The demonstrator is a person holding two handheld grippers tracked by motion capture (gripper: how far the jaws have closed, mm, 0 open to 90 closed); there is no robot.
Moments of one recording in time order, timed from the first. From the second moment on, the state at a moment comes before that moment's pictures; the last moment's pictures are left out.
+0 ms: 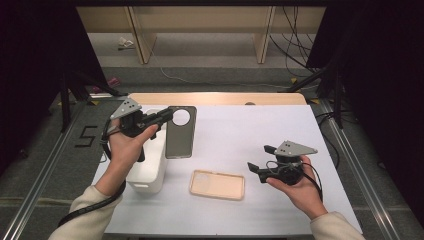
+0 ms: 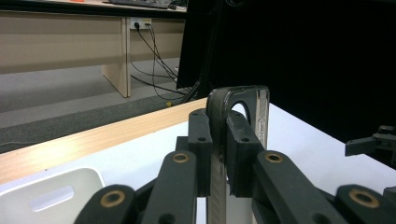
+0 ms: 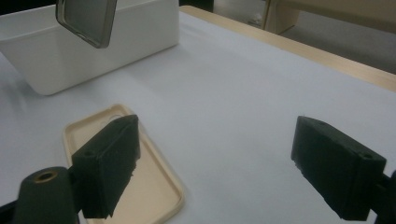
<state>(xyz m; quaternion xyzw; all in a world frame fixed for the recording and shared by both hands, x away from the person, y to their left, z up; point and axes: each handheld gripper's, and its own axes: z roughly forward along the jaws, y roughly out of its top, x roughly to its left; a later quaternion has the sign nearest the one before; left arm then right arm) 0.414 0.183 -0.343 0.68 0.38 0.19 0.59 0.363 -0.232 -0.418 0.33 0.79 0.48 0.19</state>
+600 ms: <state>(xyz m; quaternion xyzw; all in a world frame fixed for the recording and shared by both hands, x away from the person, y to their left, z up) 0.422 0.203 -0.336 0.67 0.39 0.20 0.60 0.363 -0.231 -0.419 0.33 0.79 0.48 0.18</state>
